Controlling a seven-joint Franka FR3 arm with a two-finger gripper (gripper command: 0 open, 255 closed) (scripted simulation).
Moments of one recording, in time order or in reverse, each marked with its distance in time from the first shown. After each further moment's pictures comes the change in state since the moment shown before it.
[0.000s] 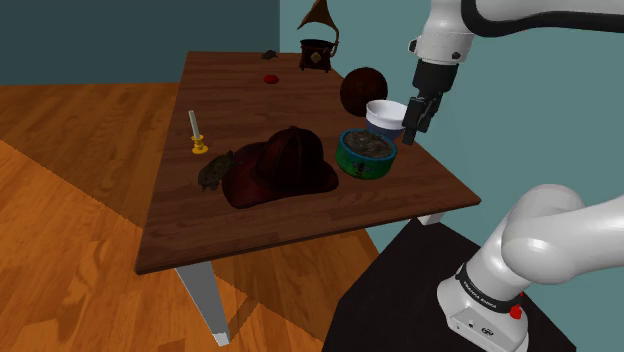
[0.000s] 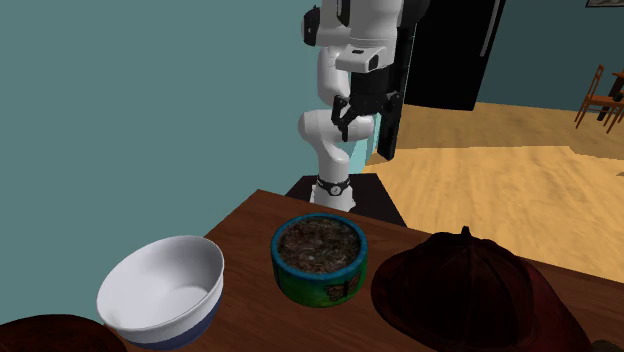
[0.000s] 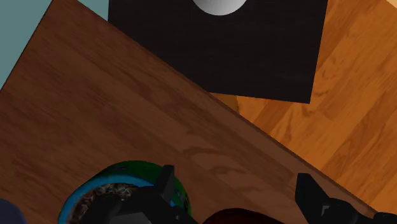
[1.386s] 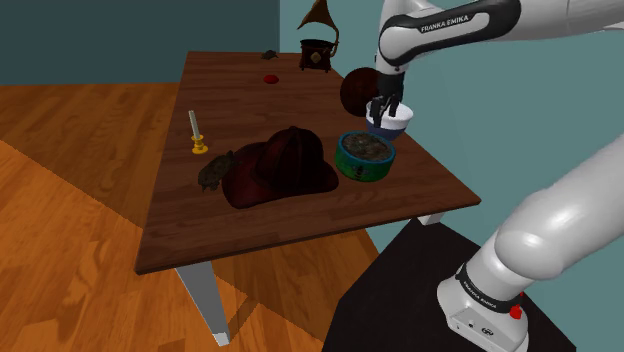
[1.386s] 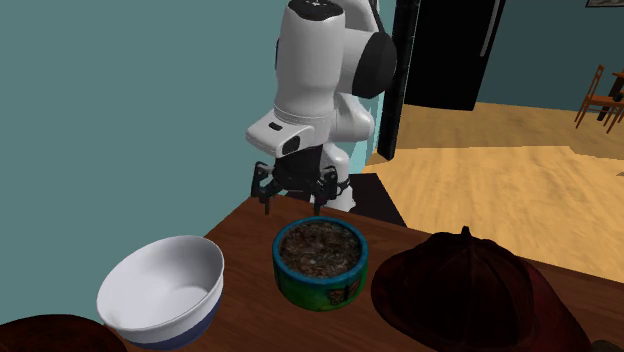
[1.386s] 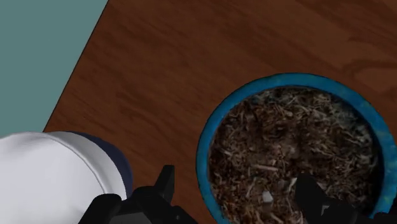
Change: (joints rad) arm -0.129 0.583 -0.136 0.261 -0.229 0.333 -0.140
